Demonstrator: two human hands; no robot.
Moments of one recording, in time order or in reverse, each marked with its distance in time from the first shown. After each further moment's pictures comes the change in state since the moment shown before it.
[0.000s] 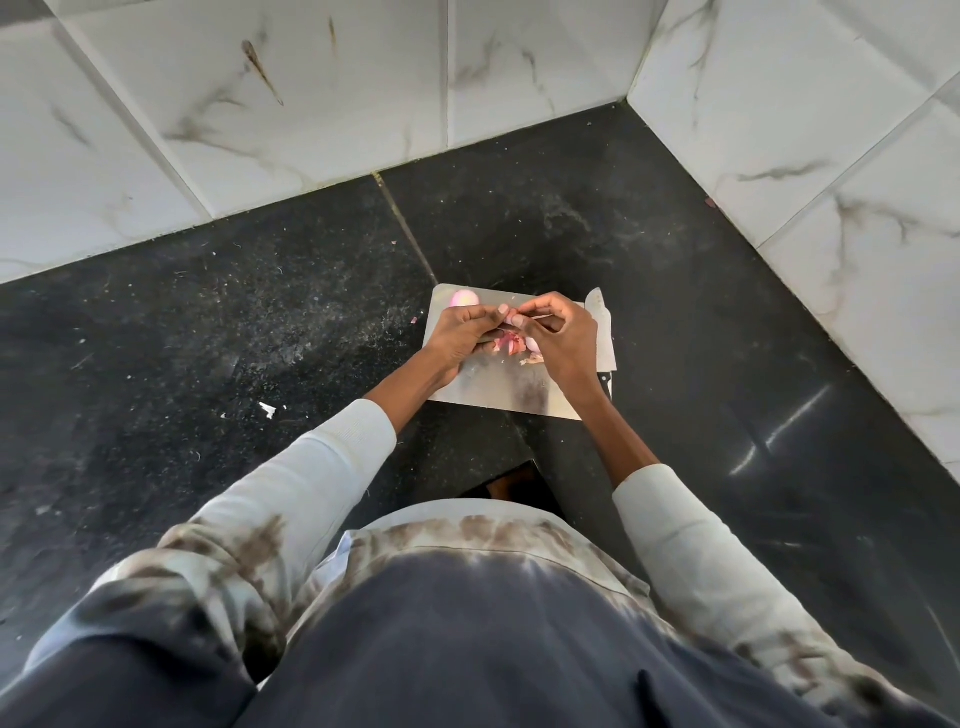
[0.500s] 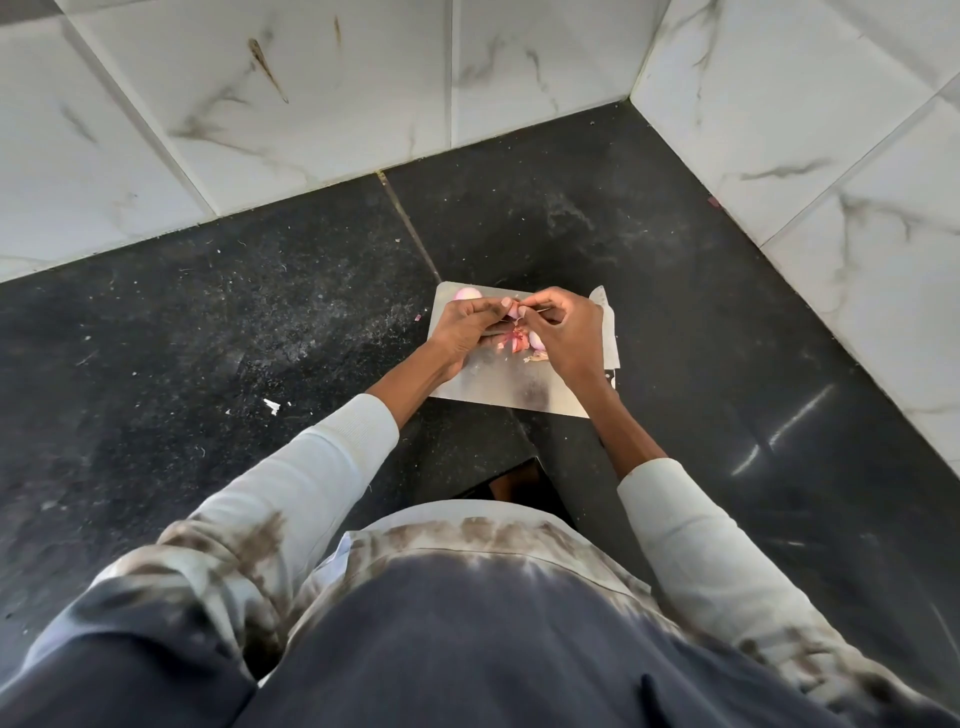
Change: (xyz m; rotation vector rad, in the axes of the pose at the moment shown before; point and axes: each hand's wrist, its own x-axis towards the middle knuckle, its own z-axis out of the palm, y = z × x) left_hand -0.010 0.010 0.003 -0.015 -0.018 0.008; right_hand 0.000 -0.011 -0.003 -0.134 -0.003 -0.093
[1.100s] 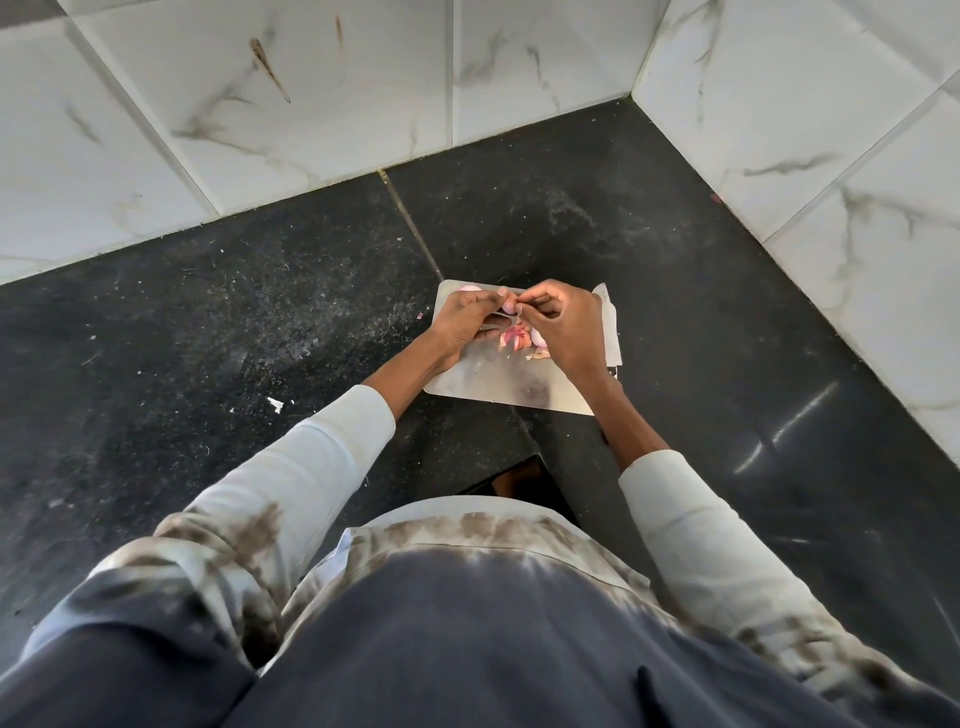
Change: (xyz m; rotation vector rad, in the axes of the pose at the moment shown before) left_hand -0.006 0.019 0.000 0.182 -0.019 0.008; right_hand 0.007 -0.003 -0.001 -0.104 -0.026 -0.062
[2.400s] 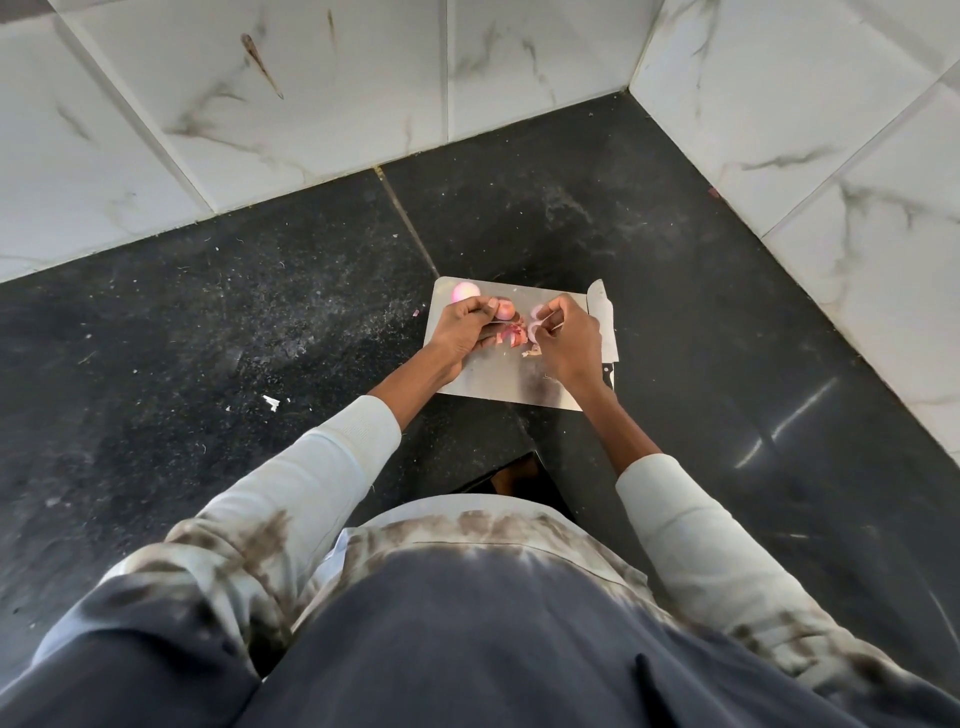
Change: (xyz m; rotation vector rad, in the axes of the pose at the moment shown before) left_hand 0.002 -0.022 0.013 -0.161 0.165 -0.101; right_hand -0.016 0.022 0.006 -0.071 -0.021 0.308
